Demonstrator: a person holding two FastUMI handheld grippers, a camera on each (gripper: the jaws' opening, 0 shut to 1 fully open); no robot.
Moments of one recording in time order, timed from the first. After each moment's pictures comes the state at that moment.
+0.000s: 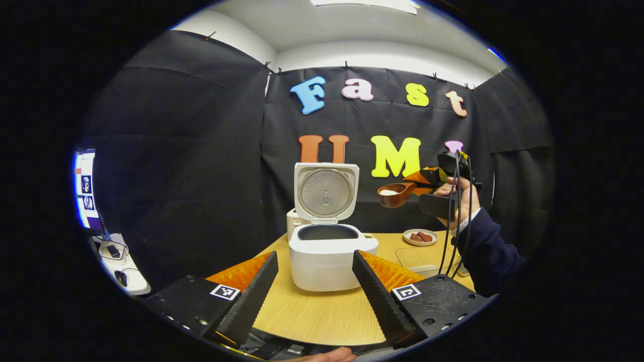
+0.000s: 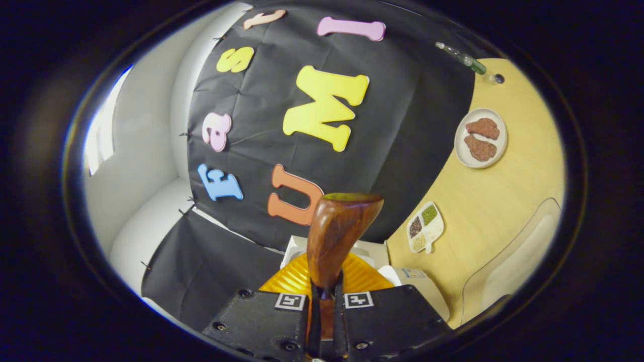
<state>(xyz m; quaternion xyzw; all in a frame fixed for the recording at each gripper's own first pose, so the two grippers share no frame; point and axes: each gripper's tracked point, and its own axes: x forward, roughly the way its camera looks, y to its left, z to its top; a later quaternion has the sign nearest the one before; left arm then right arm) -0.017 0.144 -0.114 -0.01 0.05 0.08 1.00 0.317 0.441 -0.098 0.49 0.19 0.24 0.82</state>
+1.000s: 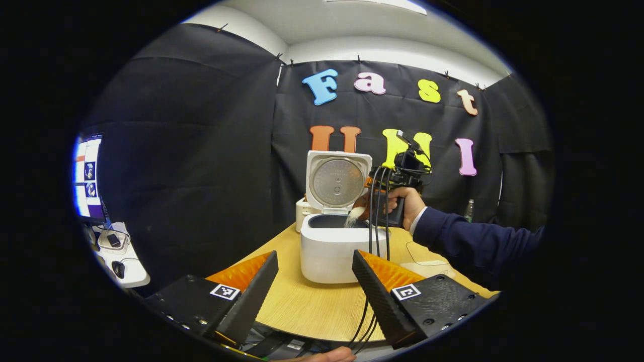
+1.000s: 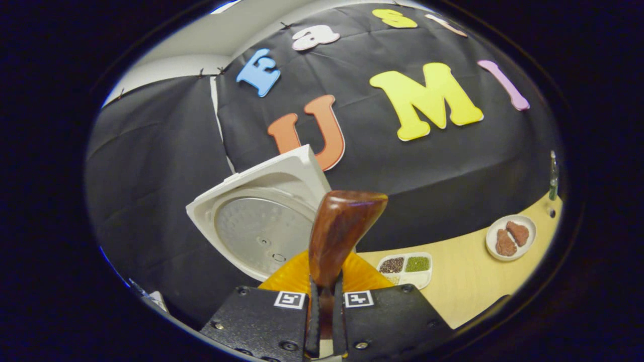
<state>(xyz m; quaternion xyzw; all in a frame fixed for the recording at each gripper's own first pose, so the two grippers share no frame) -0.020 0.160 -0.136 -0.03 0.07 0.11 0.99 0.370 0.593 -0.160 0.09 0.14 0.29 0.94</state>
